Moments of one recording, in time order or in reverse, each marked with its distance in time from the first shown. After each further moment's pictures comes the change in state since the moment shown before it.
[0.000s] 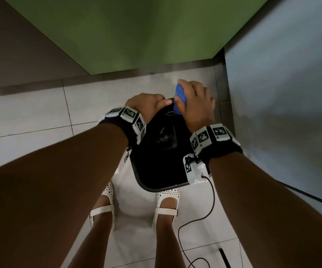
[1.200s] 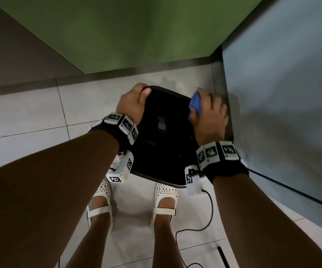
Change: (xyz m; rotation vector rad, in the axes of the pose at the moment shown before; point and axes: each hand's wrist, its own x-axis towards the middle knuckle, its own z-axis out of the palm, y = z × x) left_hand 0.001 -0.017 0.017 -0.452 0.374 -0.069; right_hand -0.029 0.026 -0.002 0.010 0.037 0.236
